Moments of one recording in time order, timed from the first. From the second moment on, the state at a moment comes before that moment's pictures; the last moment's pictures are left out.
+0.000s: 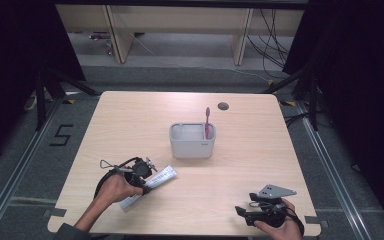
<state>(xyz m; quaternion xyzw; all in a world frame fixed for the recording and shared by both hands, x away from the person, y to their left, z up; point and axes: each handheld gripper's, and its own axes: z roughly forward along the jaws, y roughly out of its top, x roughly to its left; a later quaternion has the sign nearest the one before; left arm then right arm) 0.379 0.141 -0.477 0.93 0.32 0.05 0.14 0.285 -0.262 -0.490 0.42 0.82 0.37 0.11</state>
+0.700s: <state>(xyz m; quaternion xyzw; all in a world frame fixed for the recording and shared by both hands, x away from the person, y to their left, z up) 0.379 0.162 -0.451 0.90 0.35 0.07 0.26 0.286 -0.263 -0.490 0.42 0.82 0.38 0.11</state>
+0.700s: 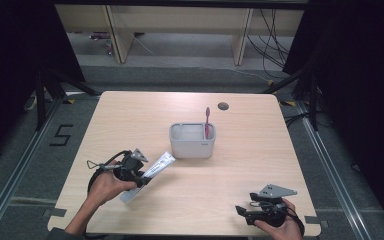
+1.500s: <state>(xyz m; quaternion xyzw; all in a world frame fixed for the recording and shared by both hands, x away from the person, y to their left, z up) 0.379 0.170 -0.426 0.82 0.38 0.14 0.40 0.286 -0.264 -0.490 0.42 0.82 0.38 0.10</state>
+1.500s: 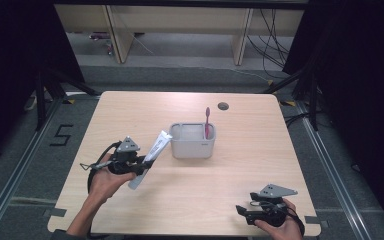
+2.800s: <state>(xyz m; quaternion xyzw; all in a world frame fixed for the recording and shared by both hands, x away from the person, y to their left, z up) 0.424 0.108 -0.368 0.73 0.38 0.20 0.53 0.285 -0.264 -0.491 0.44 0.81 0.38 0.10</state>
